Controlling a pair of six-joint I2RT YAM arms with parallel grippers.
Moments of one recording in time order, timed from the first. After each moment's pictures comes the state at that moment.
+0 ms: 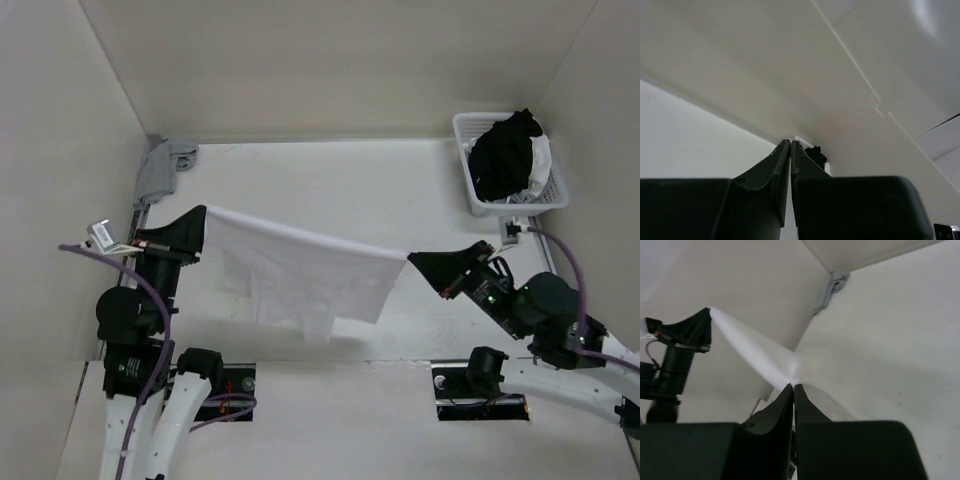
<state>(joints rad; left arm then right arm) -0.17 0.37 0.80 -0.16 -0.05 -0.89 1.07 0.48 0.81 -0.29 0.40 0.76</state>
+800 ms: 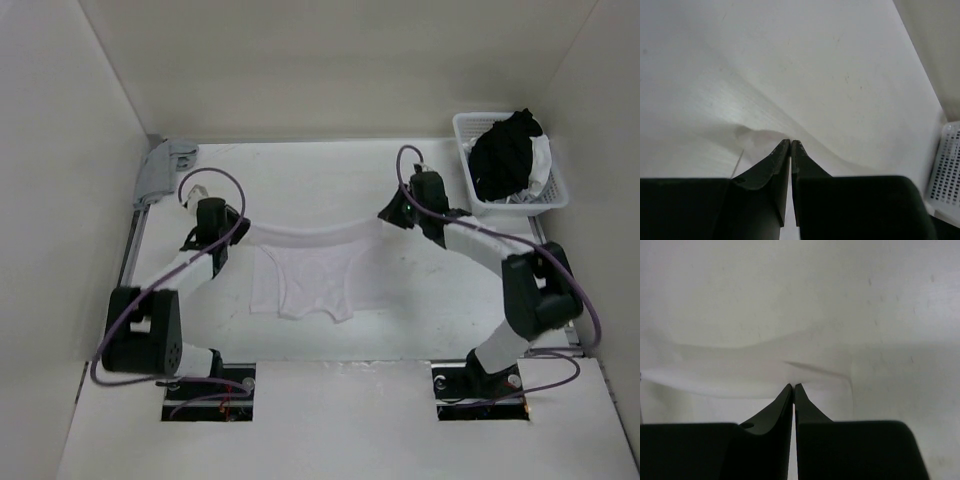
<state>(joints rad) -0.11 1.32 0.62 0.15 -0.08 -0.91 0.37 1.55 0.93 -0.01 -0.08 0.69</state>
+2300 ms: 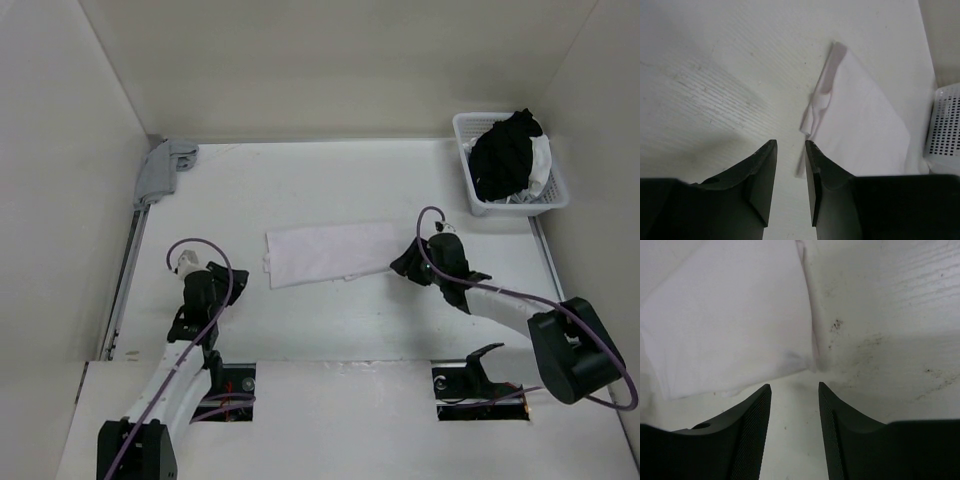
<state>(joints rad) -0.08 0.65 0.08 0.09 0.01 -0.96 0.39 1.27 0.42 0.19 -0.05 0.79</state>
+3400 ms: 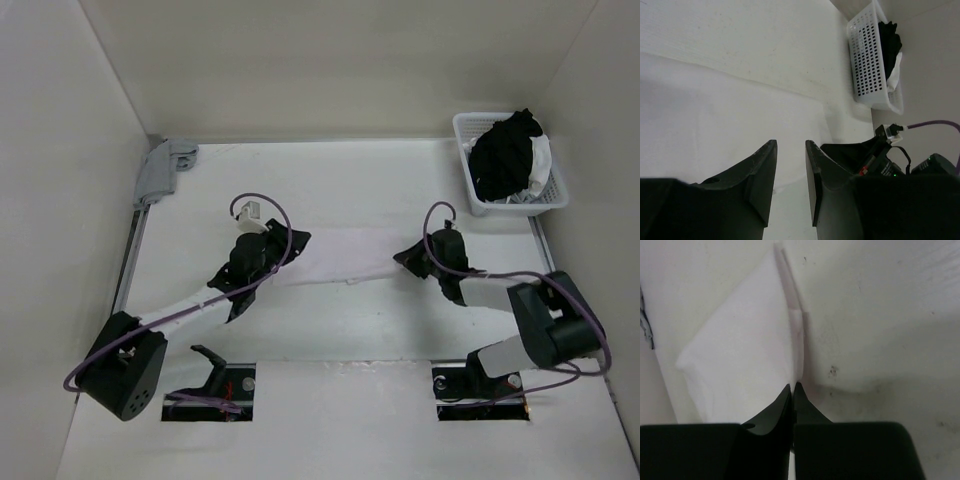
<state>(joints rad) -0.56 1.20 0.43 0.52 -0.08 -0.98 0.31 1.48 0.43 0.45 -0.09 1.00</state>
